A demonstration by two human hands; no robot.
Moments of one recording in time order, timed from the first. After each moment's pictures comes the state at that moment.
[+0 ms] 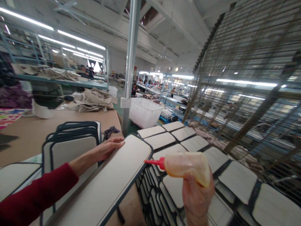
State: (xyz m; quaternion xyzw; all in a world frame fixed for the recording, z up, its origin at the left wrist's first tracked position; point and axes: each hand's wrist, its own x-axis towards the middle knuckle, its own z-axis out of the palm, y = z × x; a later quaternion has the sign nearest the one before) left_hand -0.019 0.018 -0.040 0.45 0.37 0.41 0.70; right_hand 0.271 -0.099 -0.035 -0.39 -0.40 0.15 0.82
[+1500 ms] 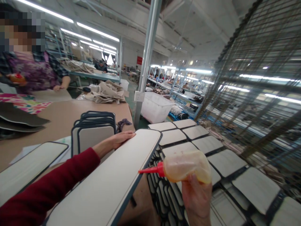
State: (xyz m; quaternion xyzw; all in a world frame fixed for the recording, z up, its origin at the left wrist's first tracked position) left_hand -0.040 0.035 -0.065 0.41 0.40 0.40 0.72; right_hand 0.224 -0.106 -0.035 -0.37 -0.36 0.31 0.80
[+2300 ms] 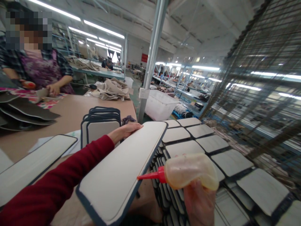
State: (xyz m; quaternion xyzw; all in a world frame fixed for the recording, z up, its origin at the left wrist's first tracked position) left_hand -0.032 0.062 -0.055 0.41 0.41 0.39 0.72; right_hand 0.221 -0.130 -0.044 -0.37 -0.40 0.34 0.76
